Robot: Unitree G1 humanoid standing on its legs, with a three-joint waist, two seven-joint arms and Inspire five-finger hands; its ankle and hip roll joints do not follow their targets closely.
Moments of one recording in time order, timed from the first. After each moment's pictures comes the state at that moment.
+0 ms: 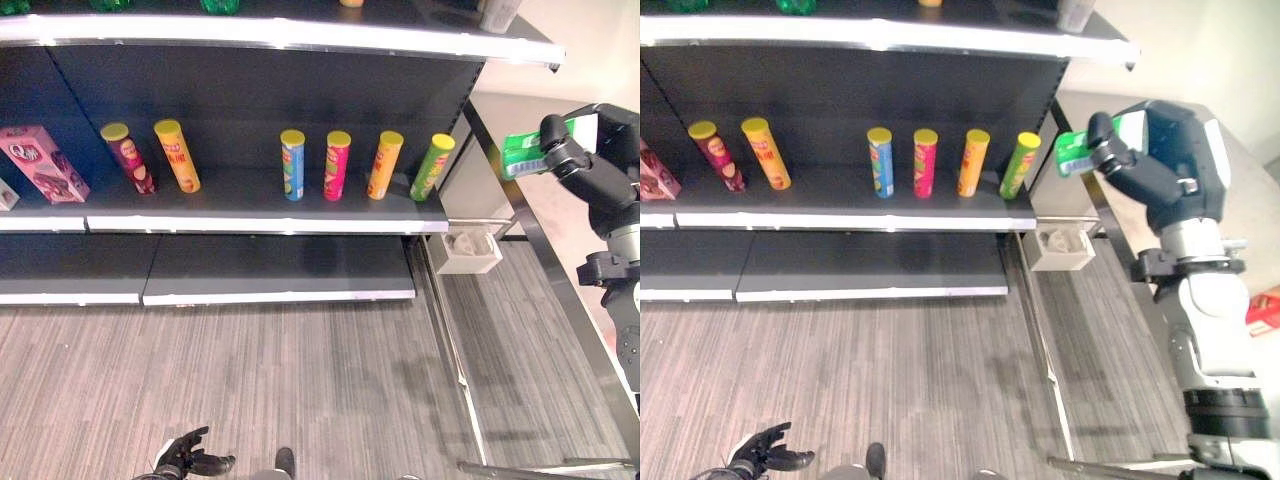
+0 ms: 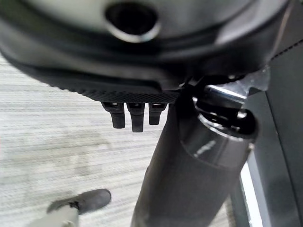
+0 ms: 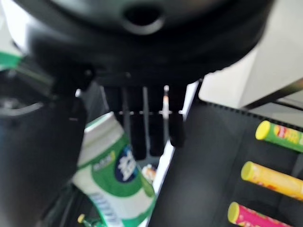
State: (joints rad) left arm 0.09 0.36 -0.10 1.00 -0.23 -0.07 -0.03; right arm -0.28 -0.89 -0.15 0.03 0.61 -0.18 0.00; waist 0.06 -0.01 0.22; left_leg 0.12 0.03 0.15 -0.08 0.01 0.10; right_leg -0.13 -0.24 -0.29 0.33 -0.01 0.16
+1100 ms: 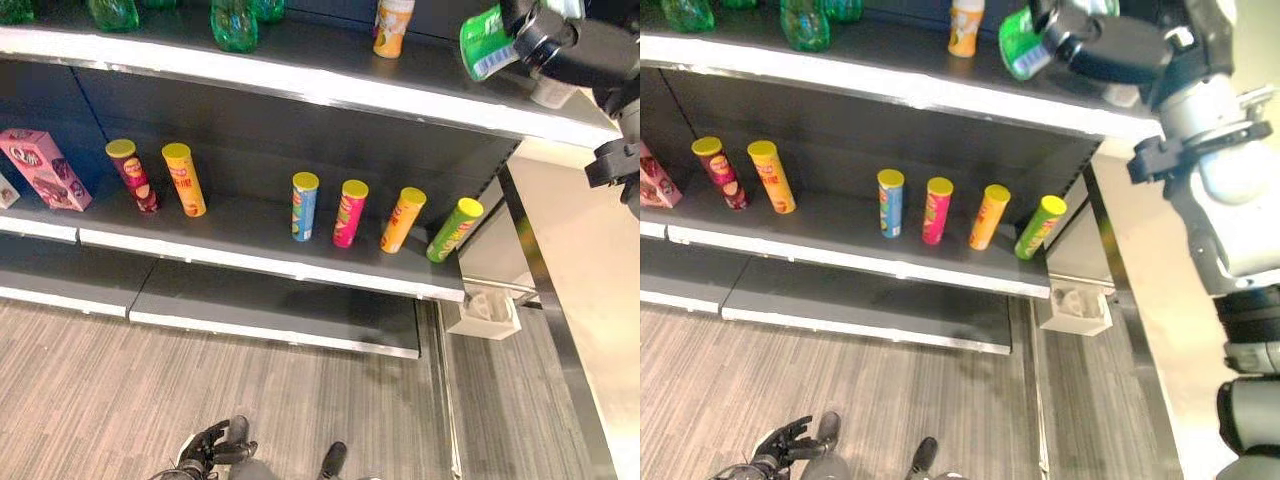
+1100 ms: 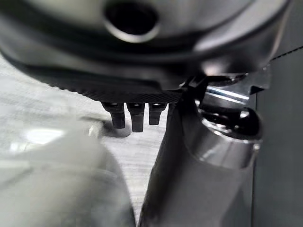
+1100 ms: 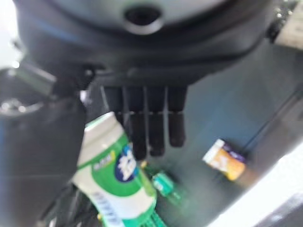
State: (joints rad) left arm 0.10 0.30 -0.10 1.01 -0.27 -0.06 -0.03; right arm -0.83 -1.14 0.24 0.15 0.70 -0.21 0.00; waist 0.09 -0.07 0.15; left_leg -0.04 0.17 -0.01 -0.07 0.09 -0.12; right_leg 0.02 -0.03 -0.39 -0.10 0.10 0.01
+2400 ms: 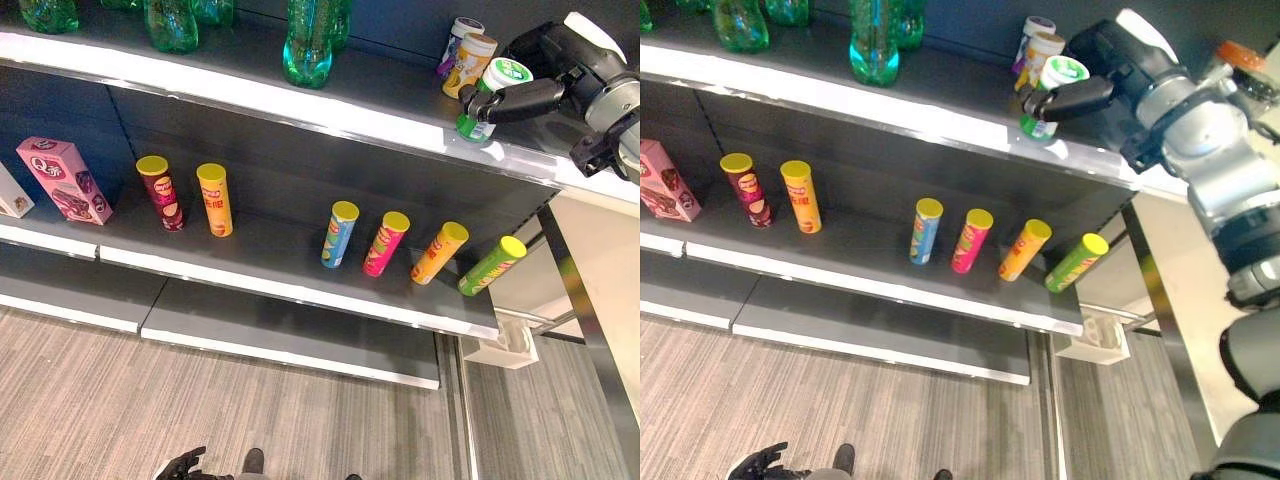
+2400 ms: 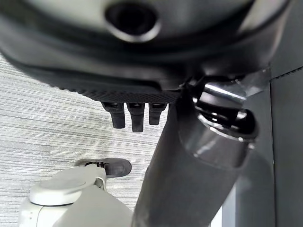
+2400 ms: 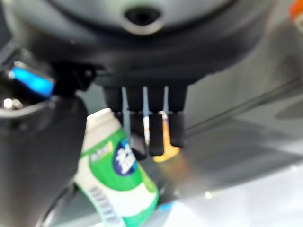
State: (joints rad) left arm 0.14 0.38 -0.10 1.04 -0.23 -0.08 -0.03; right arm -1.35 -1.14 0.89 0.67 0.47 -0.10 0.13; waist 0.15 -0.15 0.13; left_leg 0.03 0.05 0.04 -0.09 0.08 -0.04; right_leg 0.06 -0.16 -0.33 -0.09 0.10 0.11
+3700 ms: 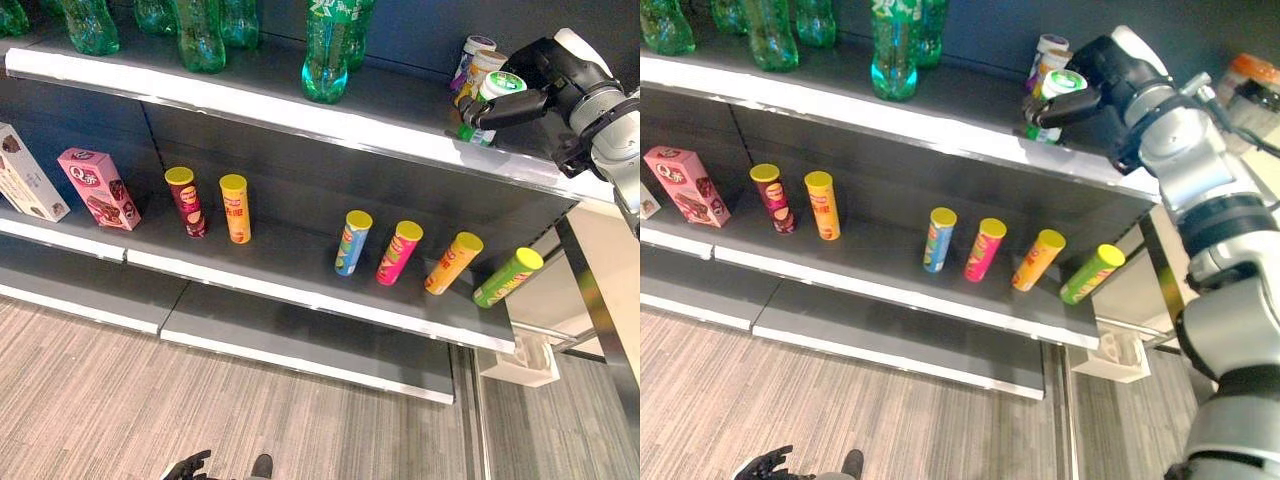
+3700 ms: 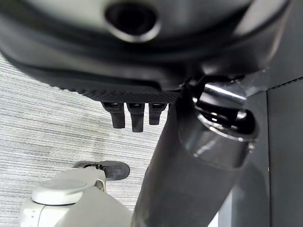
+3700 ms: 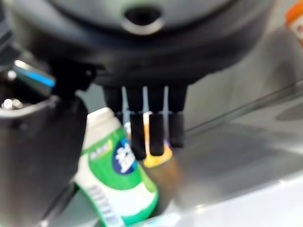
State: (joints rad) left arm 0.15 0.37 -0.12 1.04 -0.23 -0.08 -0.02; right arm -1.38 -0.99 0.85 0.90 0.33 -0.08 0.08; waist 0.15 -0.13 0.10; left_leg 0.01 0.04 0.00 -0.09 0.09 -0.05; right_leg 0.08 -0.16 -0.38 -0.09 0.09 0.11
